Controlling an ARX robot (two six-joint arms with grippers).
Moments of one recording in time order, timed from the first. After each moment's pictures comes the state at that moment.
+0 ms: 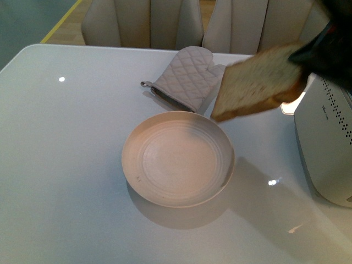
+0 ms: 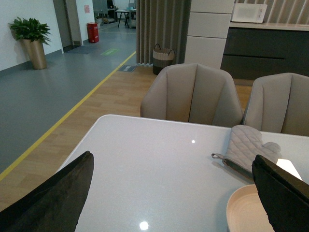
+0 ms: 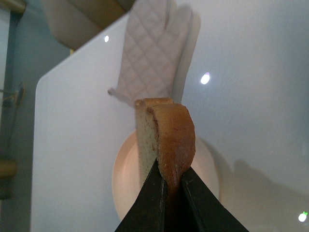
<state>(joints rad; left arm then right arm) 0.00 0.00 0.01 0.00 0.00 -0.01 0.21 1.61 0.75 0.29 -0.08 0.68</state>
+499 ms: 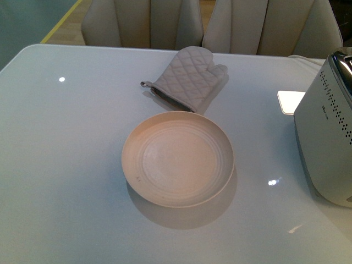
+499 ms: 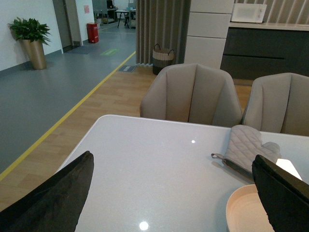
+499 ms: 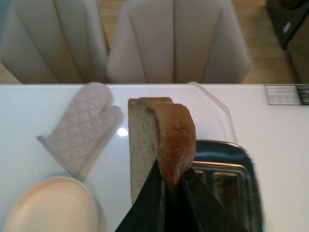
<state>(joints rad) 0.00 0.00 0.01 0.00 0.00 -0.01 -0.06 1.39 1.19 -0.28 -0.04 0.00</state>
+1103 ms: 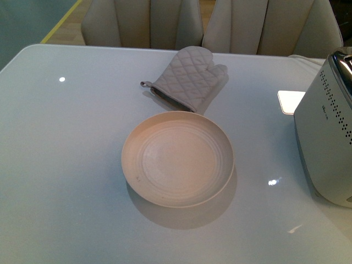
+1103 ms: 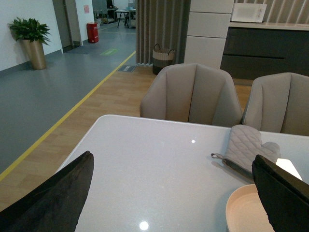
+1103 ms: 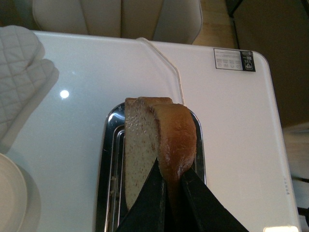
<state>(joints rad) 0.00 0.00 0.01 0.00 0.00 -0.01 -0.03 1.48 1.22 -0.39 0.21 -0.10</state>
